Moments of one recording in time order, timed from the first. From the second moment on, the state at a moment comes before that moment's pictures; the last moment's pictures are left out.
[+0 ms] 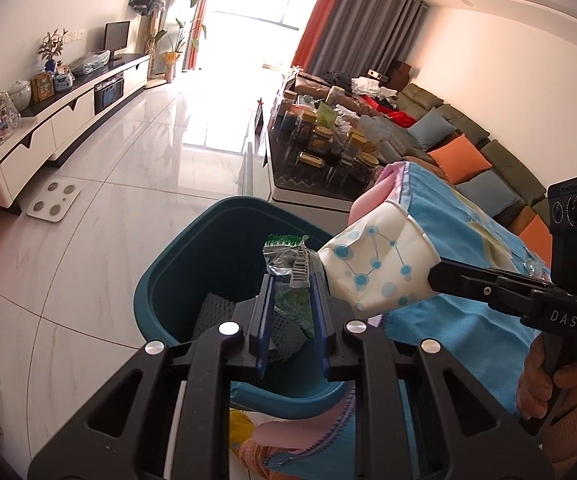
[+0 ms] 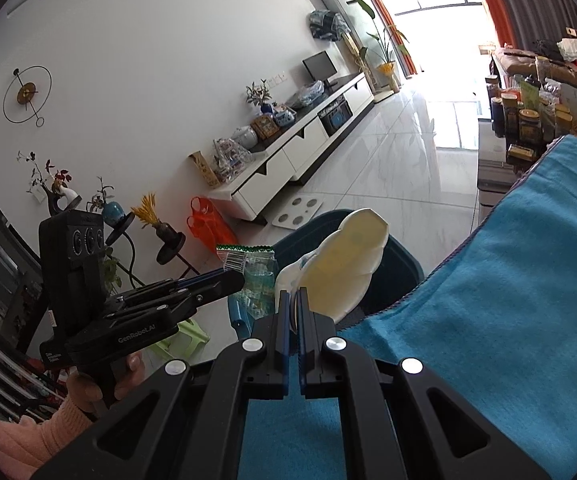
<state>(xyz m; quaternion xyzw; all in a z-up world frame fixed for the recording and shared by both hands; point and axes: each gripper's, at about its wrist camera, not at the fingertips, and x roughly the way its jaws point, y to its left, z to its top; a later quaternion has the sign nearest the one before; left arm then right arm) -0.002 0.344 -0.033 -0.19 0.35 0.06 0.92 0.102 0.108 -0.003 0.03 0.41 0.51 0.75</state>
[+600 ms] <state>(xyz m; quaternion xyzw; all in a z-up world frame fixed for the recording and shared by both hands) 0.019 0.356 -0.071 -0.20 0.37 0.07 0.90 0.117 0.142 -0.018 0.02 0.44 0.50 0.75</state>
